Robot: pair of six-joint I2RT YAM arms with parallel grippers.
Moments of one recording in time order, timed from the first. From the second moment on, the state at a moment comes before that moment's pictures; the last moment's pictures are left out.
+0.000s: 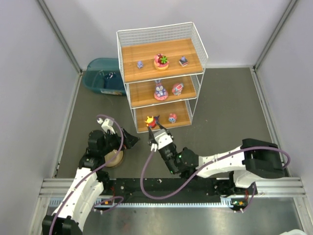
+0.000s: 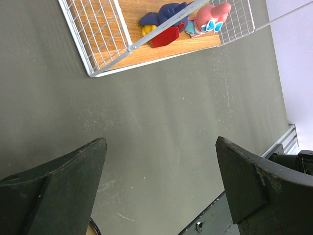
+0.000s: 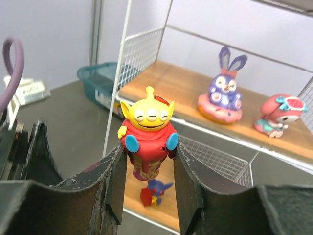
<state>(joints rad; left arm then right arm) -0.15 0.56 0.22 -0.10 0.51 -0.60 1.49 1.52 0.70 1.27 0.91 -0.63</state>
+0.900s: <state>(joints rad) -0.15 0.52 0.20 -0.08 0.51 -0.60 1.30 1.14 0.74 0.94 0.44 0.19</state>
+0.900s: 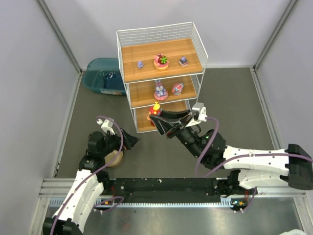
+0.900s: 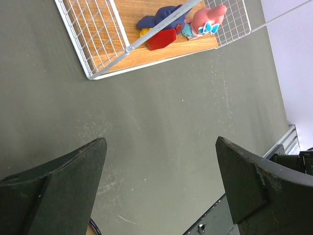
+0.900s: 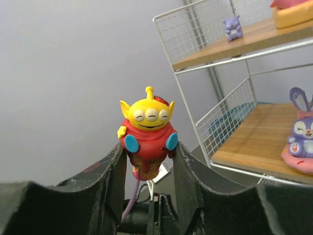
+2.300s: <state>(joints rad) -0.15 0.47 0.20 -0.09 0.51 -0.58 1.24 1.50 0.91 1.09 0.66 -0.20</state>
